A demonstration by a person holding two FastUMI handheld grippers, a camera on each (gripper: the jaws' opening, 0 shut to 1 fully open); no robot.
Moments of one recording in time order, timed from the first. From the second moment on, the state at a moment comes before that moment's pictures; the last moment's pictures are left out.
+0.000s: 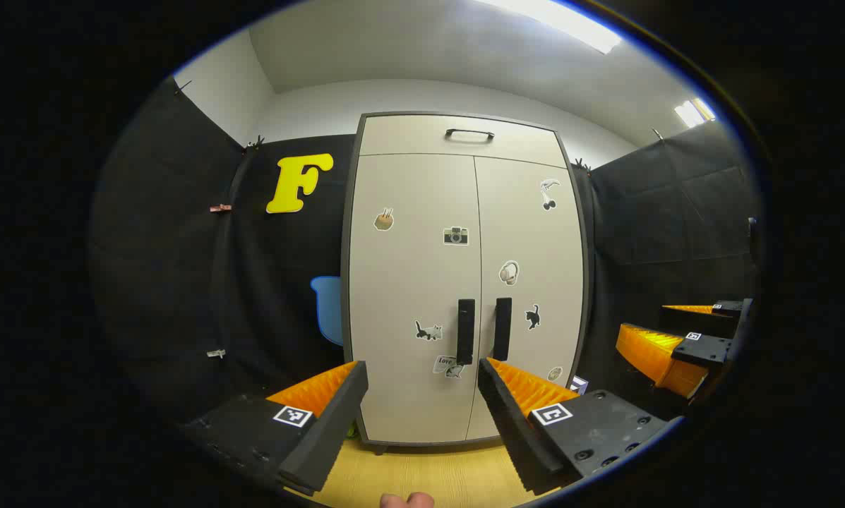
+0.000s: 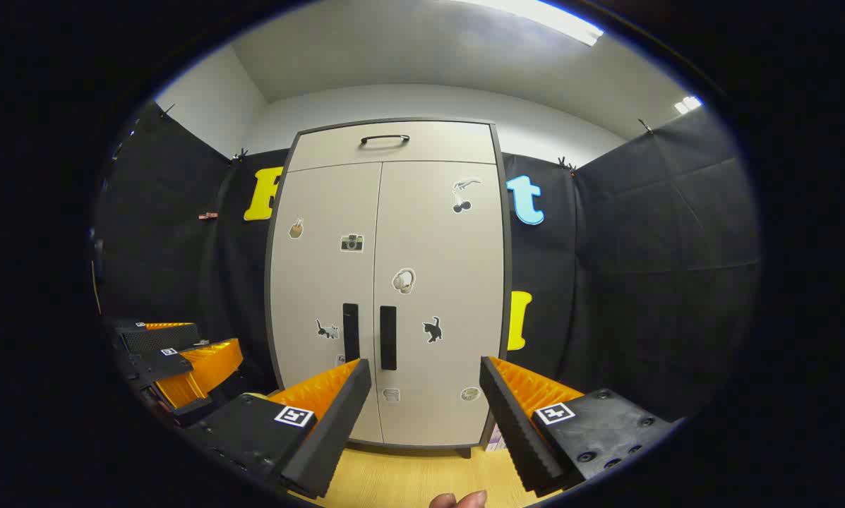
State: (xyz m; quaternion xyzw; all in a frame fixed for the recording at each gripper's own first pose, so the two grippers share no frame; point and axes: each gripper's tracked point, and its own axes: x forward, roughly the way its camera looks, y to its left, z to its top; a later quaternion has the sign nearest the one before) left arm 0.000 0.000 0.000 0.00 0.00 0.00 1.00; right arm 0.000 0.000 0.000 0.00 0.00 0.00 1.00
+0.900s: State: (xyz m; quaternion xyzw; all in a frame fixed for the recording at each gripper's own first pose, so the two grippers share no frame) left arm 0.002 0.010 -0.004 0.00 0.00 0.01 1.00; right arm 0.009 -0.004 -0.014 0.01 0.03 -0.01 1.00
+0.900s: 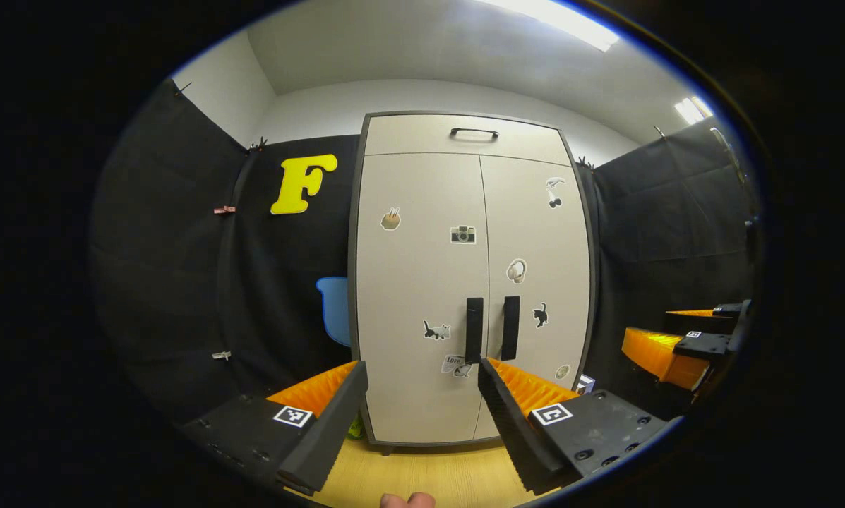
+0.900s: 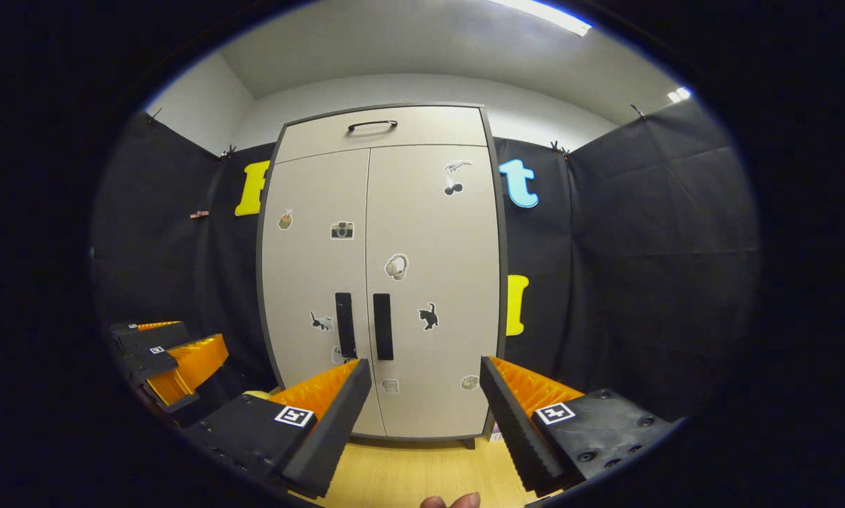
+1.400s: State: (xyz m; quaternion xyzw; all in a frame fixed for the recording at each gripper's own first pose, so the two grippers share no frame) left arm 0.004 0.019 -0.012 0.00 0.01 0.01 1.00; right arm 0.066 0.023 -0.014 0.02 0.03 0.01 1.00
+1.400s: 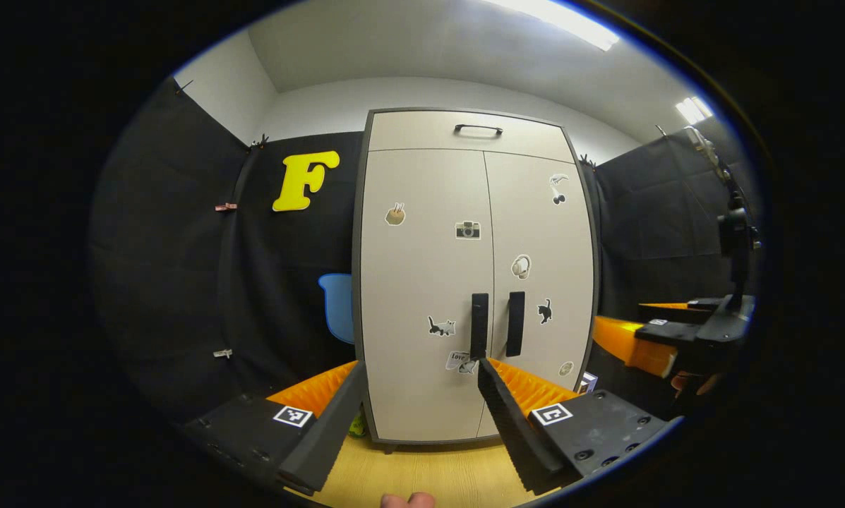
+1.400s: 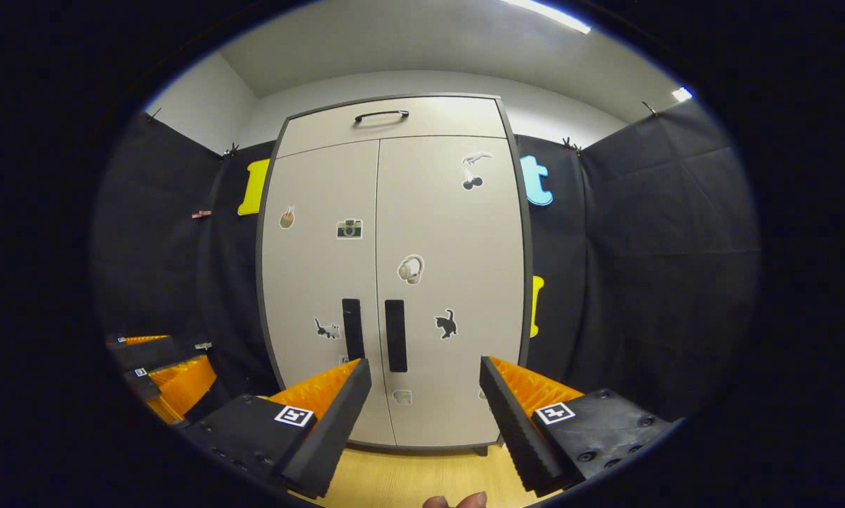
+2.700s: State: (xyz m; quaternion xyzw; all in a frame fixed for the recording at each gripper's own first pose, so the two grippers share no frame) left arm 0.033 0.047 -0.049 0.00 0.03 0.02 1.00; right arm 0.264 0.069 -0.108 0.02 0.08 0.01 1.00
